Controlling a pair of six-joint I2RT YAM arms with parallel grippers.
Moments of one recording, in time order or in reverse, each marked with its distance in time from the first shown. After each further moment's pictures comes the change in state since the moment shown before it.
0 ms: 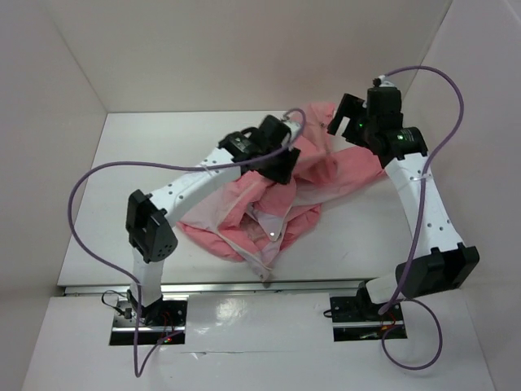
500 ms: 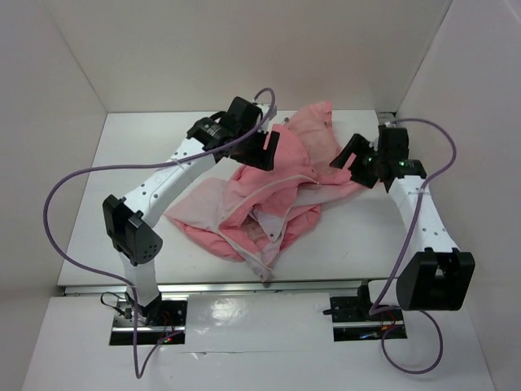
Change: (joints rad) left arm 0.060 -0.073 -0.011 -0.113 0.063 -0.015; right arm -0.241 -0.136 -0.455 0.125 -0.338 0.082
